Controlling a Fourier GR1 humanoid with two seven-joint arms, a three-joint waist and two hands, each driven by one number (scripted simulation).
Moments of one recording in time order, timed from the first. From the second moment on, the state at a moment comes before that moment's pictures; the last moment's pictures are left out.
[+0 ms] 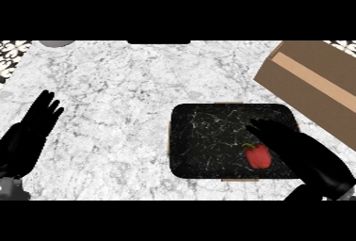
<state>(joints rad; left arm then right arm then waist) -0.01 0.33 0.10 -1.67 0.32 0.01 0.26 -0.04 -0.41 0.21 -1.94 0.82 0.61 0.06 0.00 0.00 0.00</state>
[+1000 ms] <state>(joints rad) -0.03 0.25 0.15 -1.63 0.24 -0.05 0.24 -0.06 -0.32 0.25 -1.76 1.04 0.56 0.00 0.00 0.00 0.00</state>
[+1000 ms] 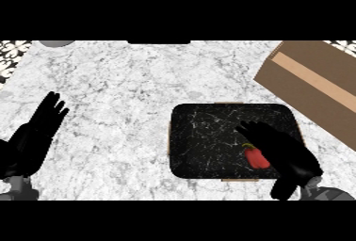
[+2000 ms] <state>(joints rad) -0.03 0.23 0.20 -1.68 0.23 -0.09 0.31 -0.10 -0.28 0.21 -1.59 1.13 0.42 -0.16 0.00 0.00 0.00</state>
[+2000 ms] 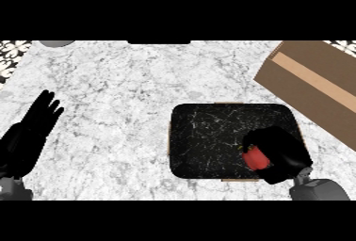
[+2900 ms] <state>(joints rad) -0.04 0.21 0.22 -1.67 0.22 -0.11 0.30 -0.35 -0.18 0.10 -1.32 1.19 0.43 -0.02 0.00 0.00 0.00</state>
